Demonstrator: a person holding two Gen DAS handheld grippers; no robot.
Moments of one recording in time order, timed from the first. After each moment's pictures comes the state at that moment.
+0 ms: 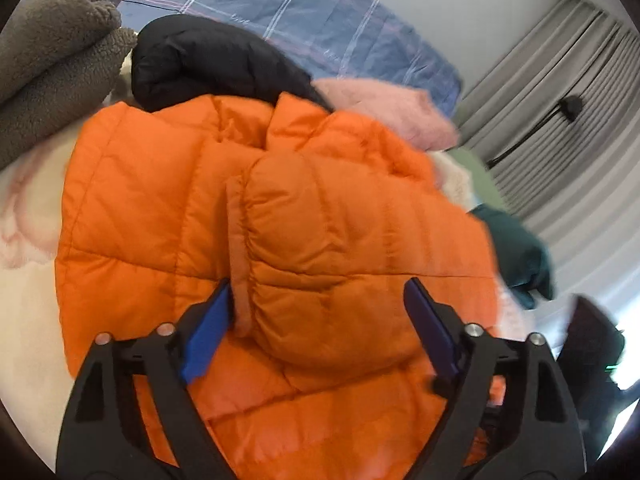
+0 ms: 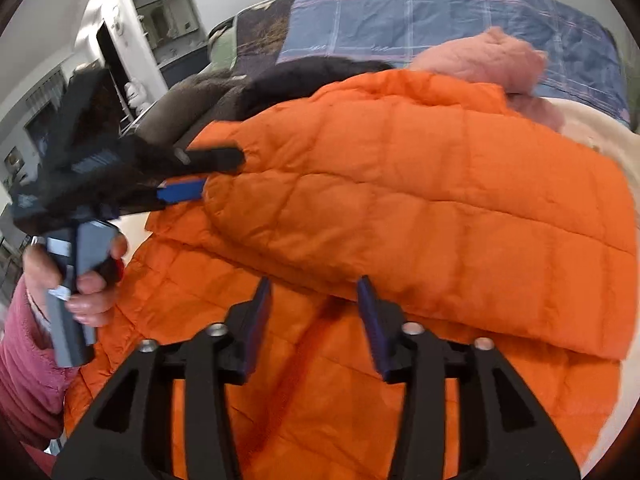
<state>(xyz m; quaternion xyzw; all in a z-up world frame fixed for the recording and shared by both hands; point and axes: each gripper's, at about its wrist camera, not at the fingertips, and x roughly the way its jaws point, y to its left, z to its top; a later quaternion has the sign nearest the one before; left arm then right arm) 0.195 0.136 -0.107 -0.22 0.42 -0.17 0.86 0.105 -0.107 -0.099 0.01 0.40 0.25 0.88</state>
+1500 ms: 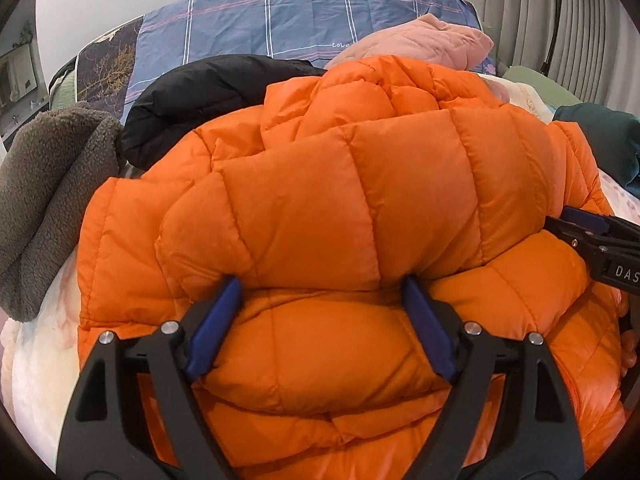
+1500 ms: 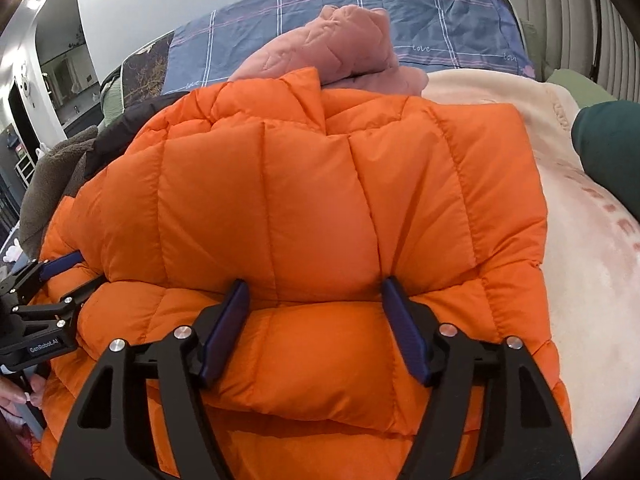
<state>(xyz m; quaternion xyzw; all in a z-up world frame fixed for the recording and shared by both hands) 0.201 0.072 -0.144 0.04 0.39 -0.07 0.92 0.179 -0.179 -0.152 0.05 0.38 0.08 0.92</state>
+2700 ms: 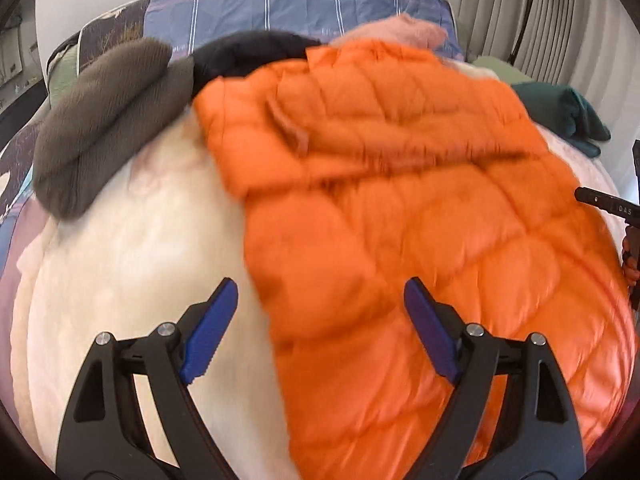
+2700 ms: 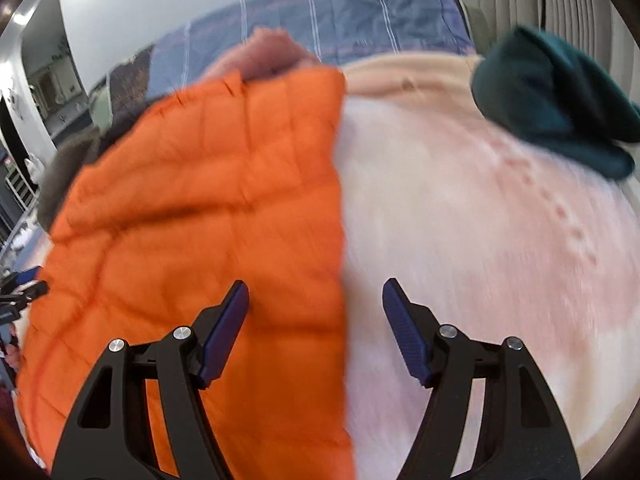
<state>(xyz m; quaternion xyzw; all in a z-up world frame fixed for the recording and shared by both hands) 0.051 0.159 -0.132 0.02 0.42 -0.12 0.90 0.018 -0.287 -0.147 0.08 0.41 0.04 0.91</state>
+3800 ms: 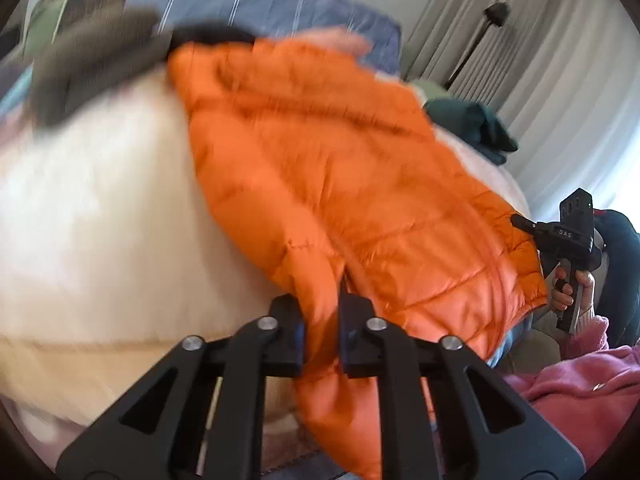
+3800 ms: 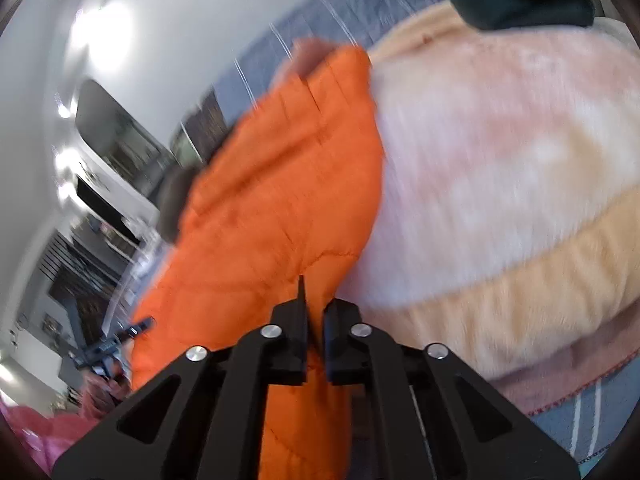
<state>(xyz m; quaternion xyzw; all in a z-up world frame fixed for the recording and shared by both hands) -0.081 0.169 -0.103 -0.09 0.38 -0.23 0.89 -0.122 -0.318 -0.126 0.28 0.33 0.20 0.88</state>
